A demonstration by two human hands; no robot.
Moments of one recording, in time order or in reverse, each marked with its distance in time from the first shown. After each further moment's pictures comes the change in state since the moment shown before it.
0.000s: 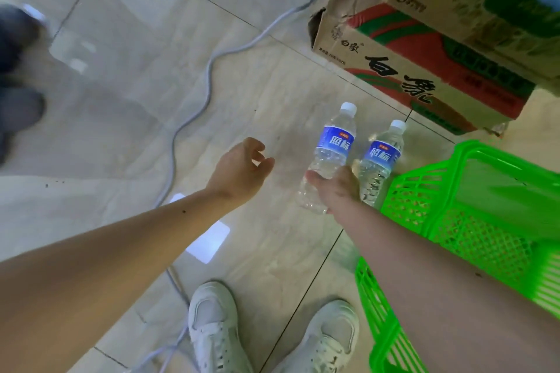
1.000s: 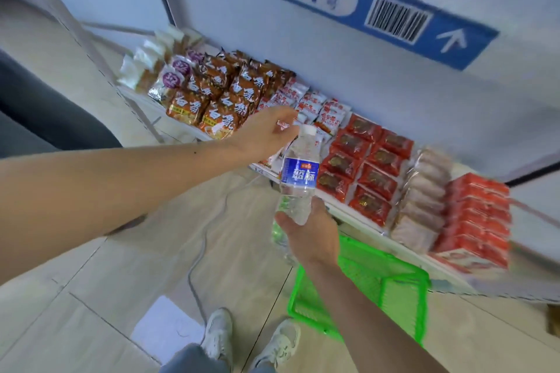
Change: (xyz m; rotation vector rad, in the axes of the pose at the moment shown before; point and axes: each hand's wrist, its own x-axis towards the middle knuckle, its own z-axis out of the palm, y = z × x) left_hand -0.332 0.416 -0.375 0.010 0.103 0.606; right_hand -0.509 -0.142 -0.338 0.020 0.239 -0.500
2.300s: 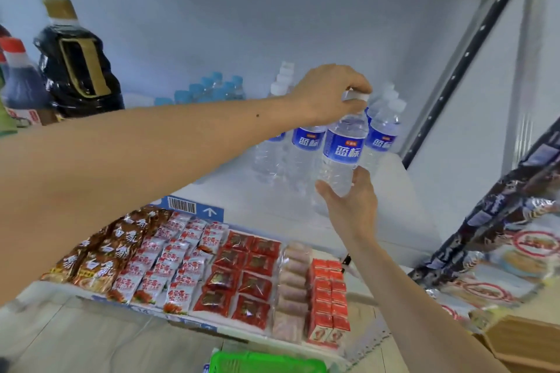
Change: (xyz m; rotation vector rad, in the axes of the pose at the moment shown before) left_hand 0.040 0.519 -0.050 0.310 0.212 0.943; right_hand -0.023 -0.035 -0.431 0.224 0.812 -0.276
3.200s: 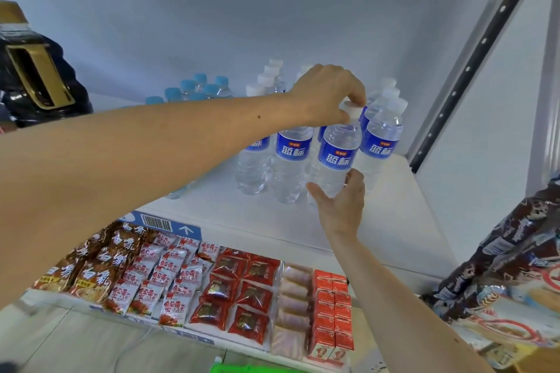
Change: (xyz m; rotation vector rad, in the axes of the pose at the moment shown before) left_hand 0.056 -0.011 0.039 0.226 -0.093 0.032; right_hand 0.070 0.046 0.043 0.099 0.067 0.067
